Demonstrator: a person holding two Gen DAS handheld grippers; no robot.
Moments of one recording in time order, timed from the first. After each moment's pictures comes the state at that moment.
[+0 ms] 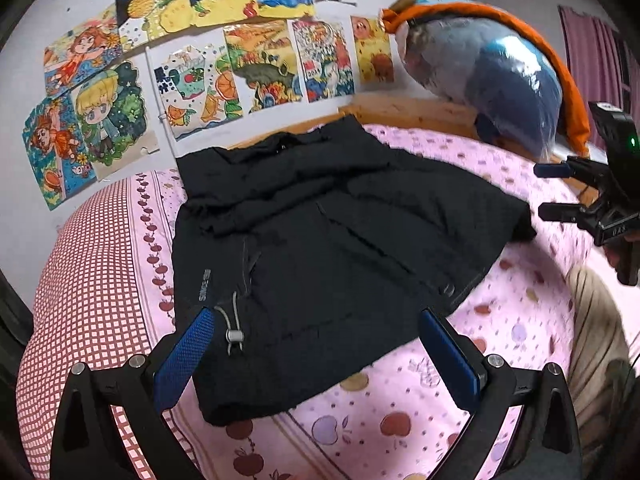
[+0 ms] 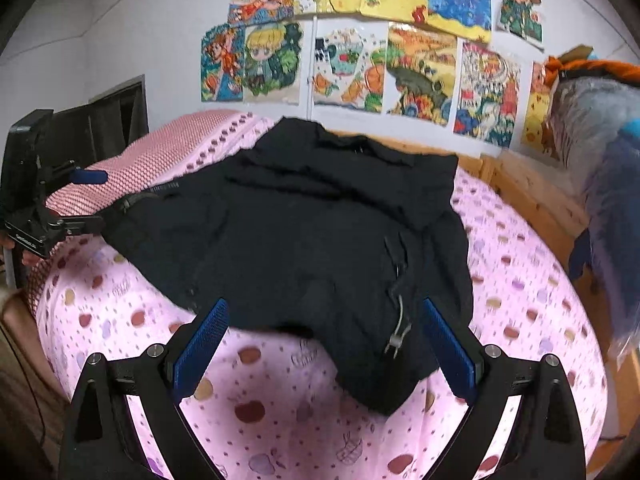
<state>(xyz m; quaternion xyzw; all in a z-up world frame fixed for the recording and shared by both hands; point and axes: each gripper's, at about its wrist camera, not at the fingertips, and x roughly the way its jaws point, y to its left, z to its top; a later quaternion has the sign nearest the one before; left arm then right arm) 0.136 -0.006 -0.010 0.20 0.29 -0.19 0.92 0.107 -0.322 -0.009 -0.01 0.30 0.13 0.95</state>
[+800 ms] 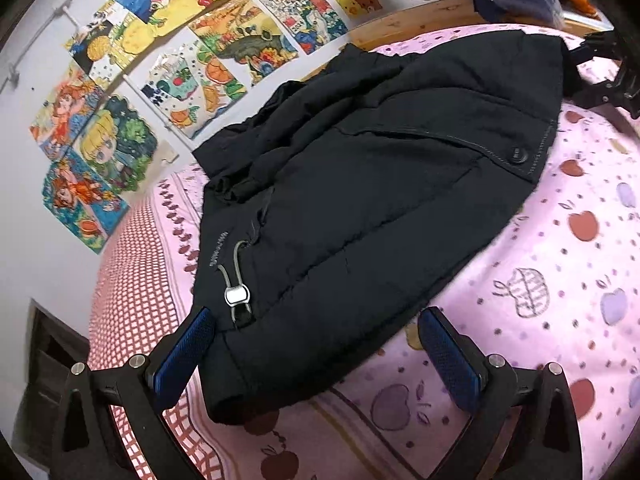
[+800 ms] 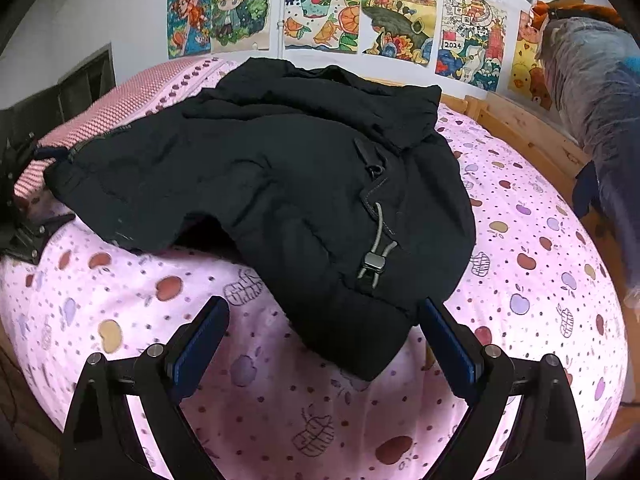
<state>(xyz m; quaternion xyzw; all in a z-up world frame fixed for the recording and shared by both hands) 0.146 -0.026 -0.076 0.38 0.29 -0.08 0.87 0.130 -0.332 -0.070 -0.02 0.37 0.09 0.93</state>
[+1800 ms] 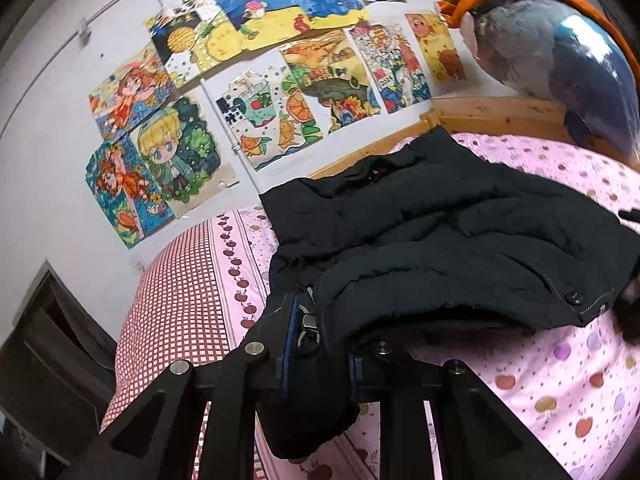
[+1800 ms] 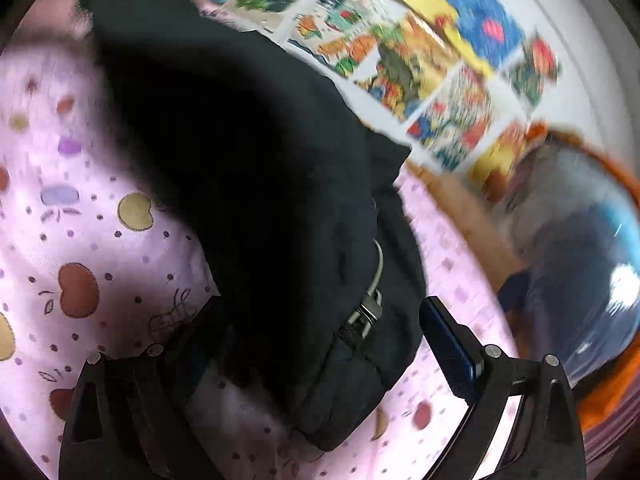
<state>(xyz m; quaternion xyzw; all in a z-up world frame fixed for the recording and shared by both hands) 0.214 -0.015 0.037 0.26 0.23 -0.04 0.94 0.142 -0.257 -0.078 -0.30 0.28 -0.05 0.91</state>
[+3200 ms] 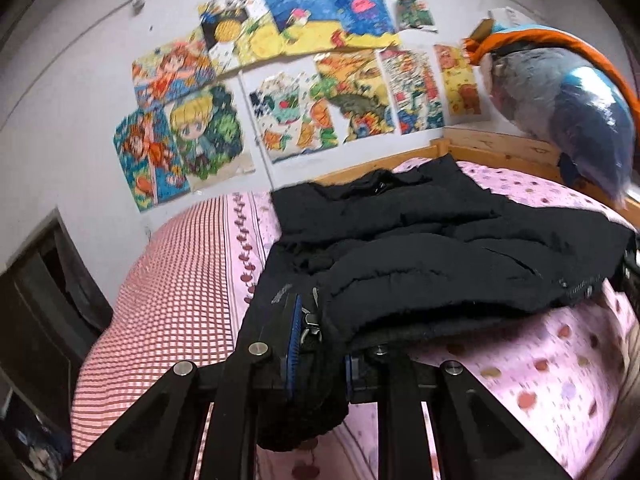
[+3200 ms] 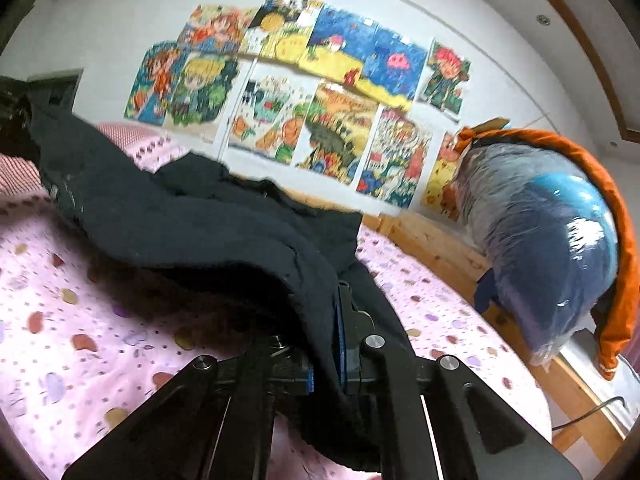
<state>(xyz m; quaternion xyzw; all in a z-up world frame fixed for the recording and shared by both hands) 0.115 -0.004 0.036 0.19 0.22 -0.02 0.96 0.064 -0.303 -0.016 -0.10 0.13 -0.07 0.98</state>
